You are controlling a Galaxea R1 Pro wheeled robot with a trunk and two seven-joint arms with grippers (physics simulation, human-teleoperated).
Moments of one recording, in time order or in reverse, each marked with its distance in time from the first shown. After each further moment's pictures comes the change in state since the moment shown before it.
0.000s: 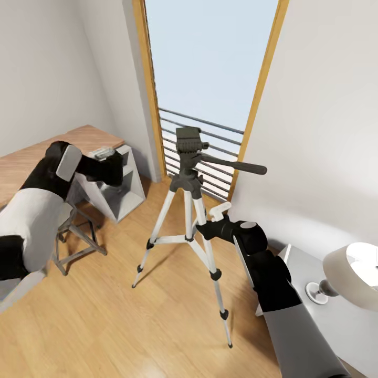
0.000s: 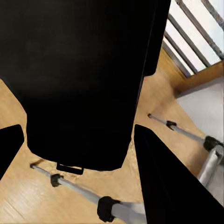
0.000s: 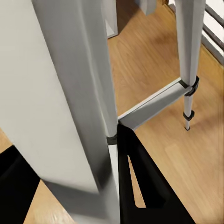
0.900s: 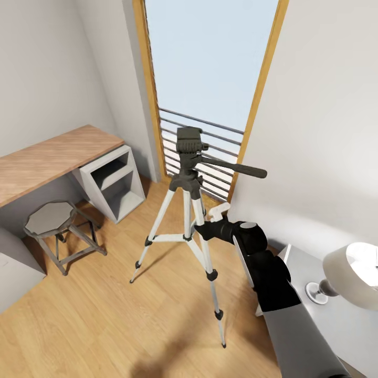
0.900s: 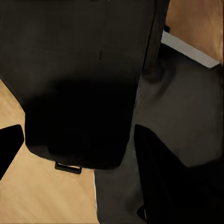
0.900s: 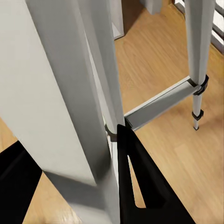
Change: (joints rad) left arm 1.204 -0.102 -0.173 0.506 0.190 -1.000 -0.078; right arm 0.000 0.001 -0.001 0.010 -0.044 -0.001 -0.005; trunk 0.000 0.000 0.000
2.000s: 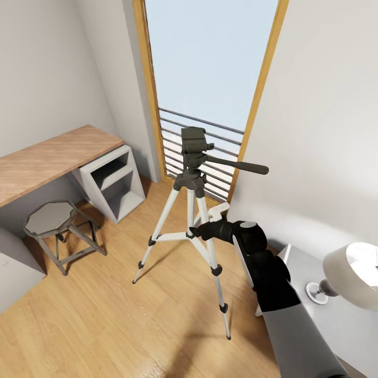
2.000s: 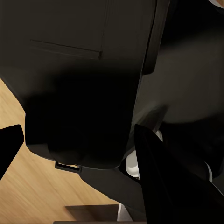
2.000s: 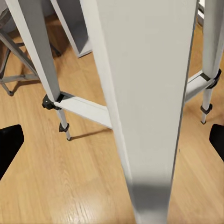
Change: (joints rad) left arm 0.005 -0.095 0.011 0.134 0.077 -0.032 -0.013; right arm 0.000 0.006 -0.002 -0.007 -0.009 0.015 0.010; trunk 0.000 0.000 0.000
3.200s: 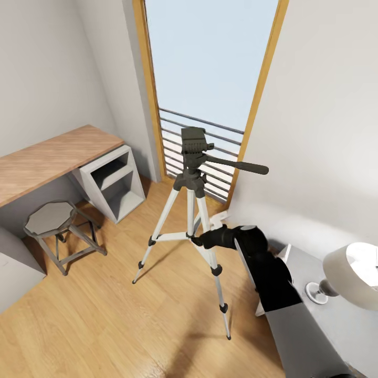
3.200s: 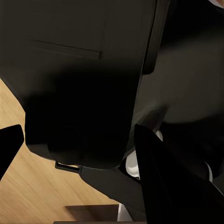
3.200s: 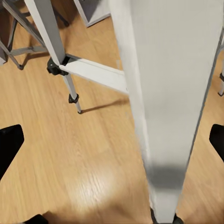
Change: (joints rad) left arm 0.000 0.000 0.000 0.000 0.000 0.000 0.000; right arm 0.000 -0.033 0.007 0.061 -0.002 0.062 0.069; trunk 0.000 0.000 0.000
